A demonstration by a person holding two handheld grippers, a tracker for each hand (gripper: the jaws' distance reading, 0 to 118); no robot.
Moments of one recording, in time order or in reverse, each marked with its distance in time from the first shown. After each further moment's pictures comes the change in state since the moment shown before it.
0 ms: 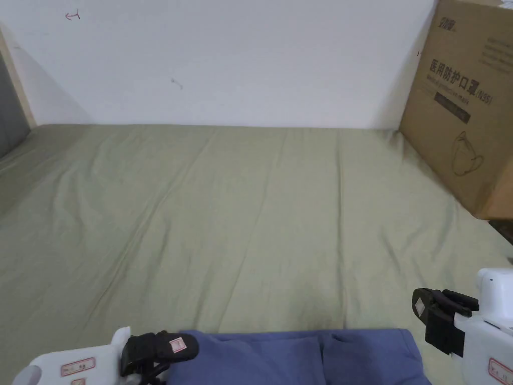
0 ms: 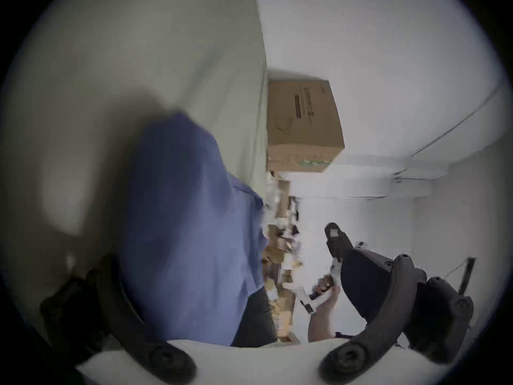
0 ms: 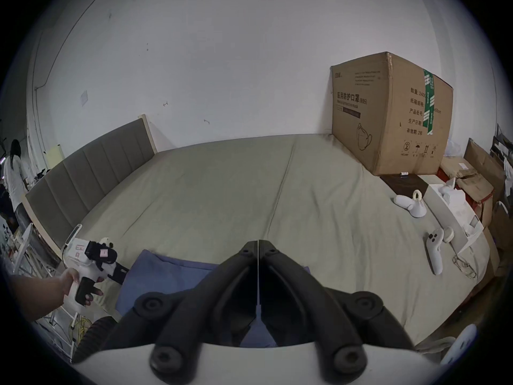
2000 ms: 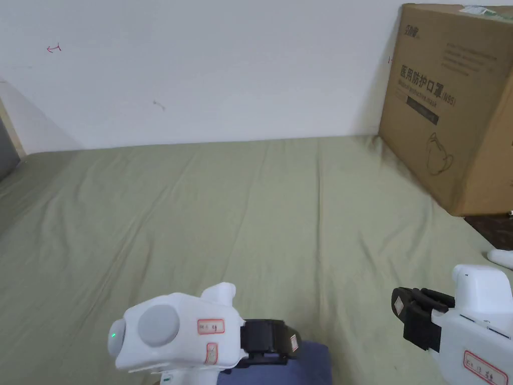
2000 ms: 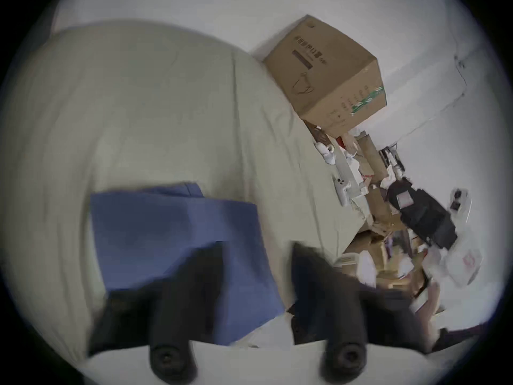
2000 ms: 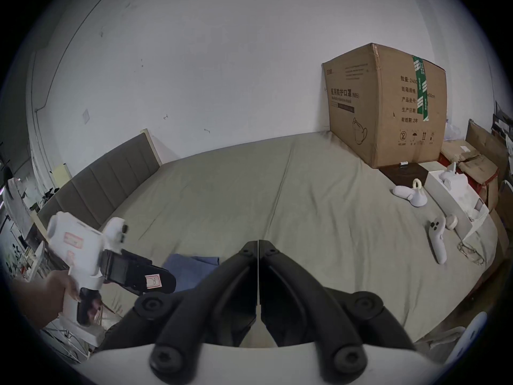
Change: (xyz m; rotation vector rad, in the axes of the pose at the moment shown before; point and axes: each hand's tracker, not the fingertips) left arm 0.191 -0.085 -0.149 -0.017 0.632 -0.578; right arm 0.031 0.001 0.023 0.023 0.044 -0.093
